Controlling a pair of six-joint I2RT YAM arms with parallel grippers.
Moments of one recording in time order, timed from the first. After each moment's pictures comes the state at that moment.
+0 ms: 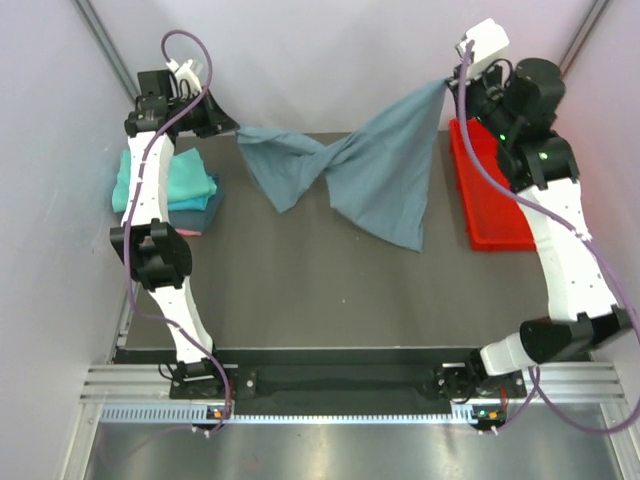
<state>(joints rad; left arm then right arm) 0.12 2.05 2.24 -0.77 0.70 -0.23 0.23 1.51 1.89 -0.41 -0.12 -0.34</state>
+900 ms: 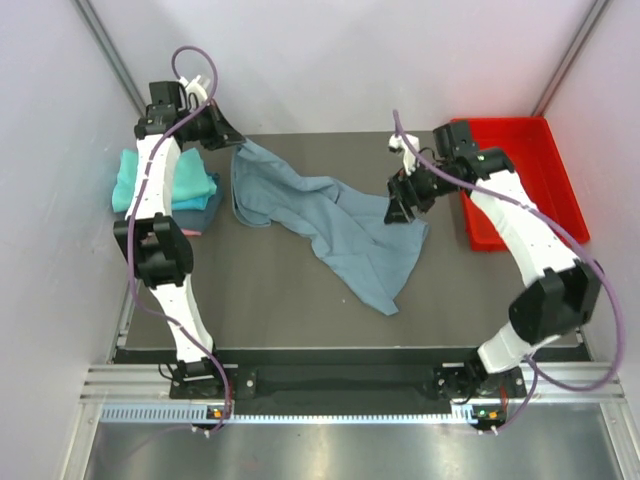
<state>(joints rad) 0.11 2.05 2.14 -0.76 0.72 -0.29 0.34 1.54 1.59 -1.03 -0.64 -0.35</state>
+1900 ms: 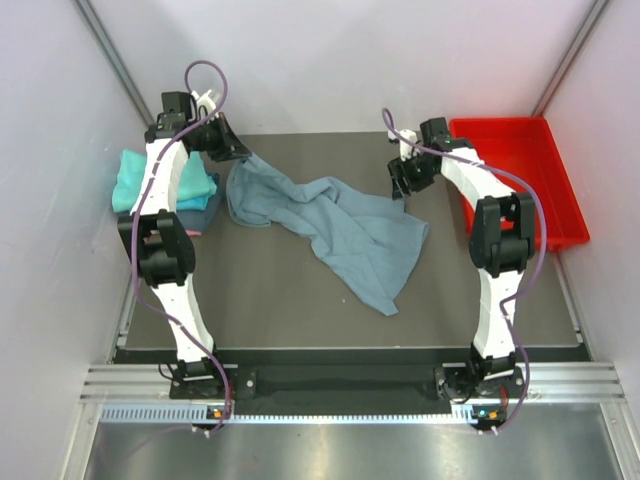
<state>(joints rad) 0.09 2.07 2.06 -0.76 0.70 -0.26 0.19 2.16 1.87 -0.74 -0.36 -0.33</state>
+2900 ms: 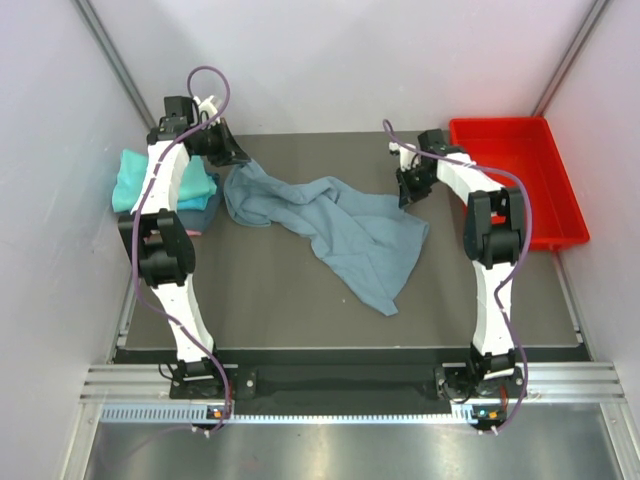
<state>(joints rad) 0.09 2.07 2.01 -0.76 0.66 -0.23 0.17 2.28 1.86 -0.74 -0.38 -0.29</state>
